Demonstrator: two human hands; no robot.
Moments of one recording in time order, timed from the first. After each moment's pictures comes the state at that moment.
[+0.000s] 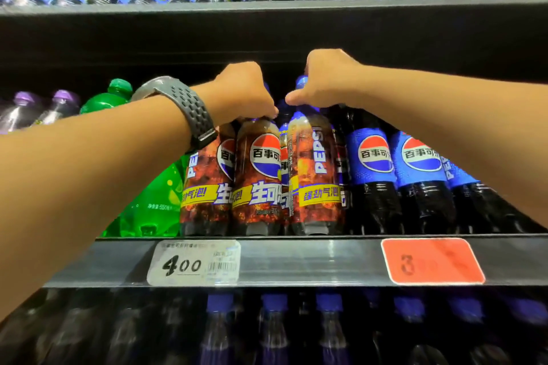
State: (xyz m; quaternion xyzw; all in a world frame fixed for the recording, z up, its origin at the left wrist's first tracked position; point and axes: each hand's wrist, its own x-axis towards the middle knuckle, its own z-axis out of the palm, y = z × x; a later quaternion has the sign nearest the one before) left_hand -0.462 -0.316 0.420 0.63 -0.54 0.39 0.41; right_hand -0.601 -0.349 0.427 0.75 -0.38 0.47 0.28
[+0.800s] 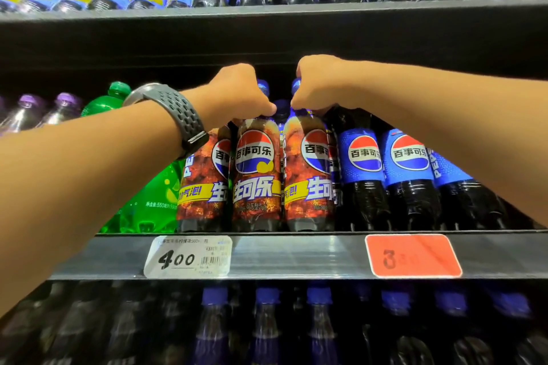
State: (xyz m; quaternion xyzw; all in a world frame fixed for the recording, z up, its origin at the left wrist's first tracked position) left_hand -0.470 -0.307 0.414 0.60 -0.55 0.37 0.45; right_hand -0.608 -0.342 0.424 0.78 -0.37 0.44 0.24
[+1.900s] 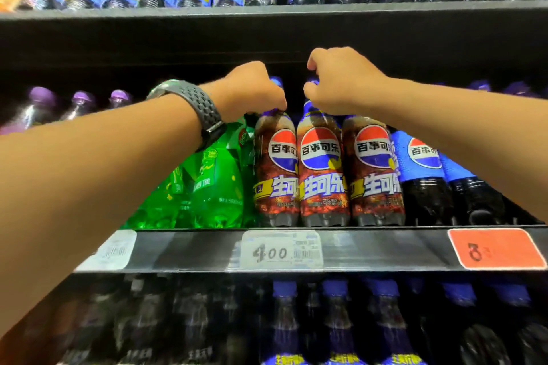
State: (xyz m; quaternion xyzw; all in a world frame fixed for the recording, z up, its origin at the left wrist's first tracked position) left_hand -0.396 -0.290 0.428 0.61 -0.57 0.35 0.44; right_hand -0.552 -0.324 0.415 0.72 -0.31 0.50 0.36
